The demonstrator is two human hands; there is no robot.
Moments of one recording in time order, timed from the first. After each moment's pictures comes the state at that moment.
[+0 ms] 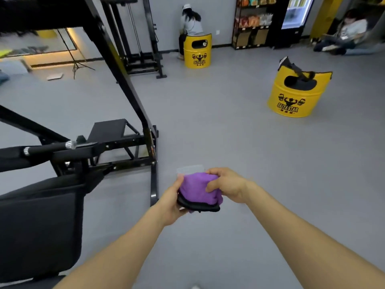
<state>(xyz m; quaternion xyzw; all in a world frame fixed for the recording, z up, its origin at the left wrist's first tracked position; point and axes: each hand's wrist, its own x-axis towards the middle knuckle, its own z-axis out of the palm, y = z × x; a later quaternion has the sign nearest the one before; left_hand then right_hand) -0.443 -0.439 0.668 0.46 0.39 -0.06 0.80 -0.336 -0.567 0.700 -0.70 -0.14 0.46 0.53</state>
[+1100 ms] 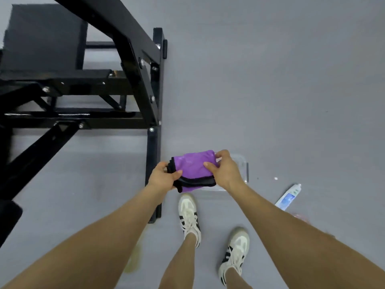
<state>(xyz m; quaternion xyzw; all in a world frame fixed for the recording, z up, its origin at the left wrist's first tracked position) -0.051 -0.003 0.232 0.47 0.62 -0.09 0.62 0.071 -0.122 0.241 -0.83 -0.07 0.45 0.31</state>
